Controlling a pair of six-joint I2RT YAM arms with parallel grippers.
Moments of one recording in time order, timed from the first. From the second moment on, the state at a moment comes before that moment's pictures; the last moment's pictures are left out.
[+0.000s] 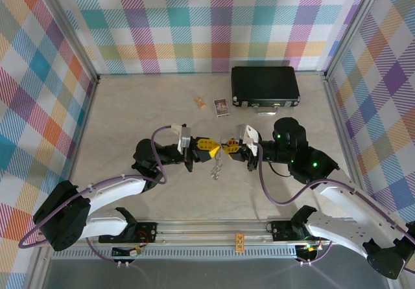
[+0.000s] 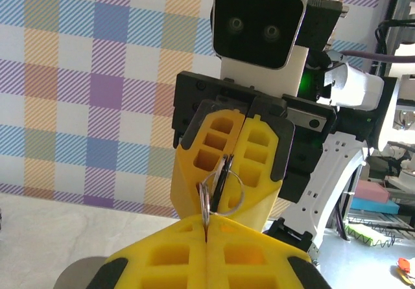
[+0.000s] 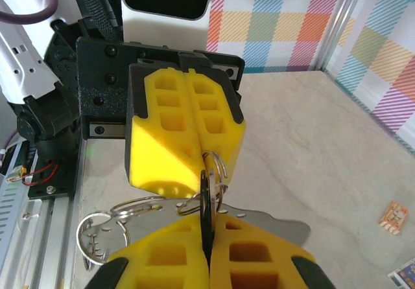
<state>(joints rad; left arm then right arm) -0.72 1.22 0.52 1.07 0.77 -0.39 0.73 0.89 0.94 -0.39 -0.53 -0.33</state>
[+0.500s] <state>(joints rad) -0.72 1.21 0.53 1.00 0.78 -0.34 0.73 0.90 0.99 -0.48 -0.48 -0.38</state>
